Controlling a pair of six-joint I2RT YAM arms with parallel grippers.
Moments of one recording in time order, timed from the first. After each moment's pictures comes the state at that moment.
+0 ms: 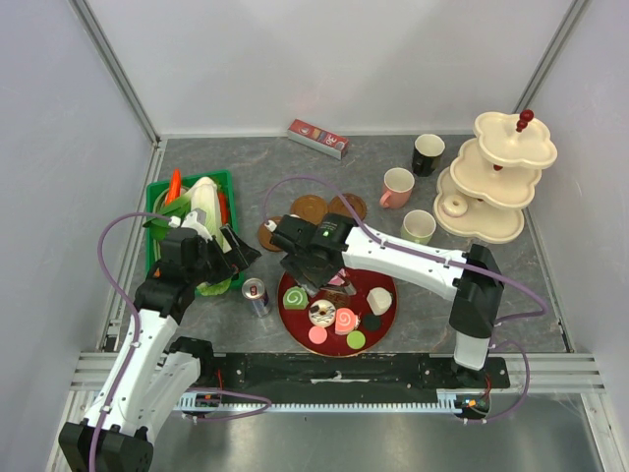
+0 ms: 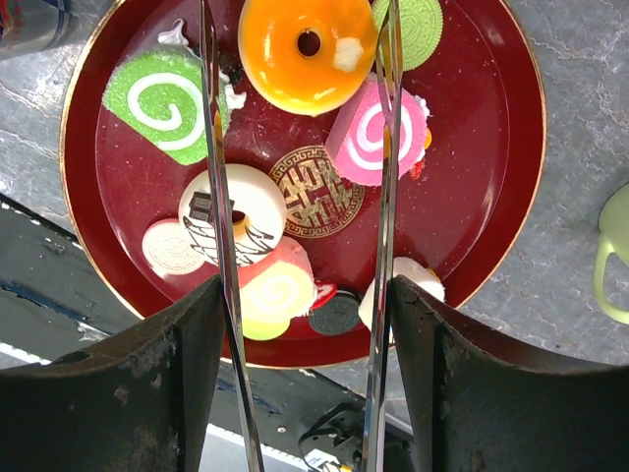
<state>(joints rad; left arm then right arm) -0.17 0.70 0.63 -0.57 0.22 -0.65 1.11 1.83 1.68 -1.12 0.24 0.28</state>
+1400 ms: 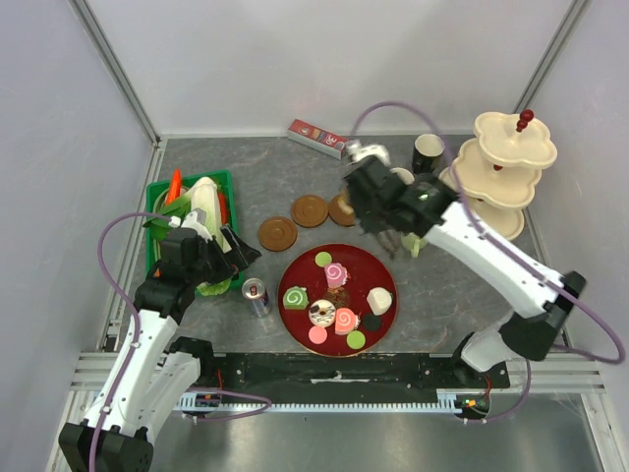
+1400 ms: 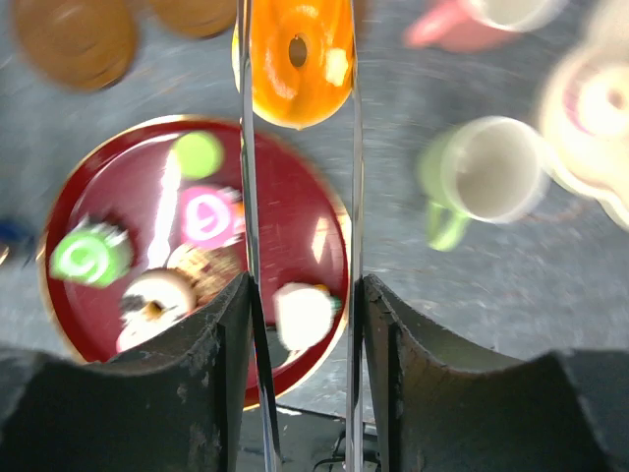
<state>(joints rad) -0.17 0.70 0.63 -0.57 0.22 -0.65 0.93 1.57 1.76 -1.17 0.41 0.40</state>
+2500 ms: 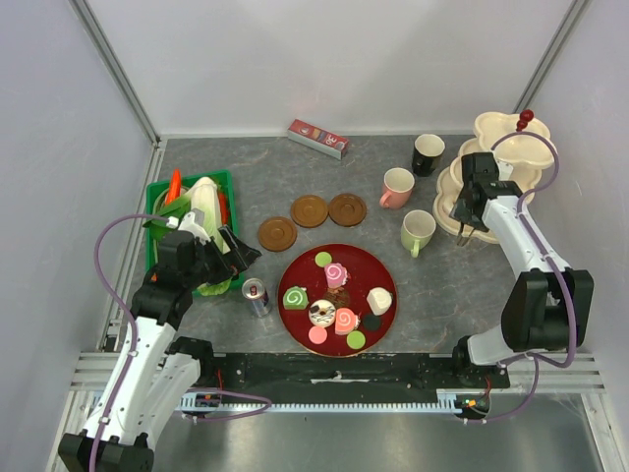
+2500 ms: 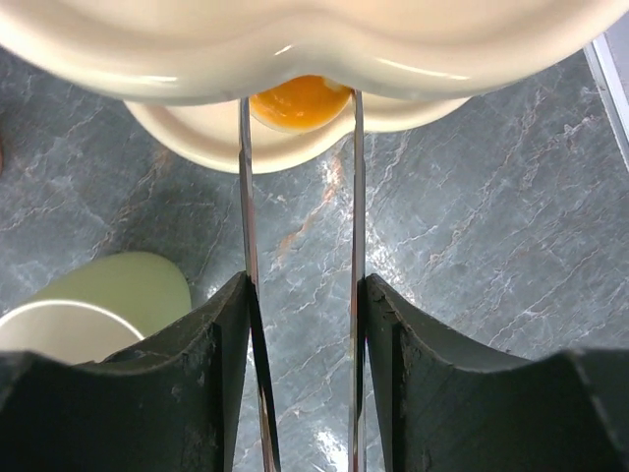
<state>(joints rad) -0.17 0.65 0.63 -0.57 0.25 -0.65 0.01 1.47 1.19 -0.75 0.38 0.45</state>
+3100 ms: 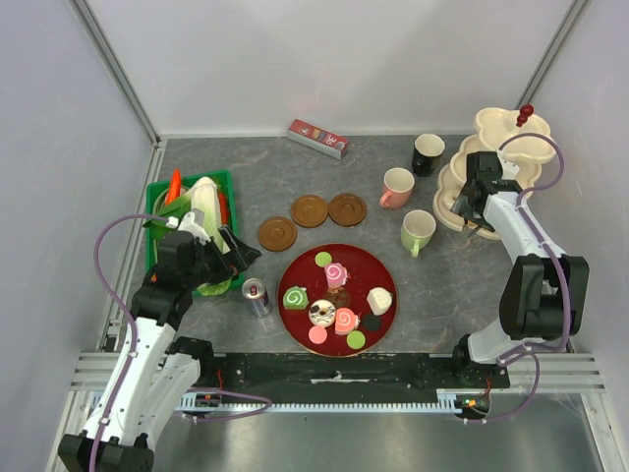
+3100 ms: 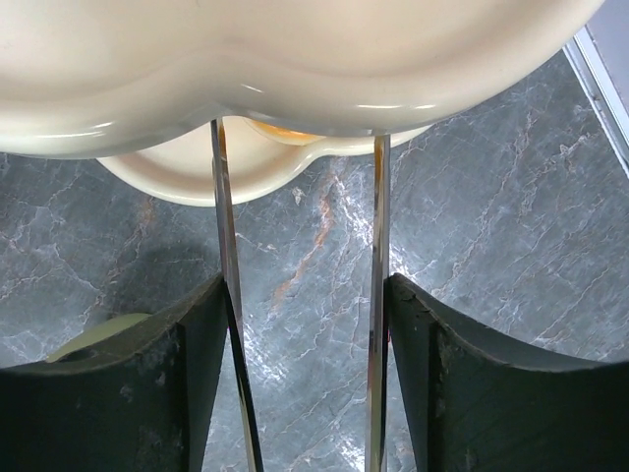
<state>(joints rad) -0.17 0.64 0.63 -0.57 0.25 -0.65 -0.04 1.55 1.19 -0.66 0.42 0.48</state>
